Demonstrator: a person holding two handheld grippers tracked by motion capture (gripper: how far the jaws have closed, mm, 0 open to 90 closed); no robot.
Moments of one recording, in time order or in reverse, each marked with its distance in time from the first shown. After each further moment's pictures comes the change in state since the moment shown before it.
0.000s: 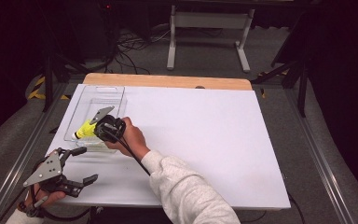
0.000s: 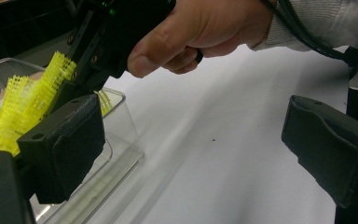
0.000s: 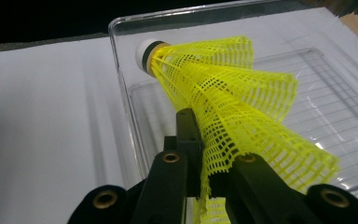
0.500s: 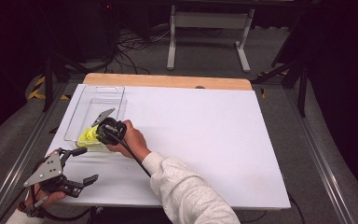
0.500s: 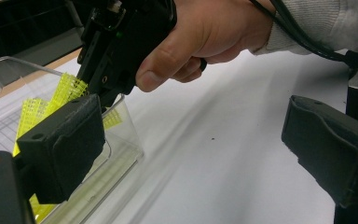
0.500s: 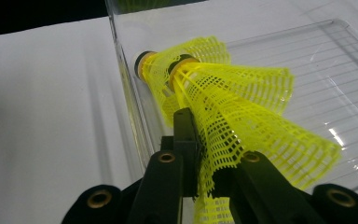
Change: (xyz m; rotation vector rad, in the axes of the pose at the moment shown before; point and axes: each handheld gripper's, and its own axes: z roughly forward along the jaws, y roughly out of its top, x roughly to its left) left arm 0.001 0.000 0.000 0.007 0.000 0.014; right arm -0.001 -0.010 0.009 0.045 0.033 0.044
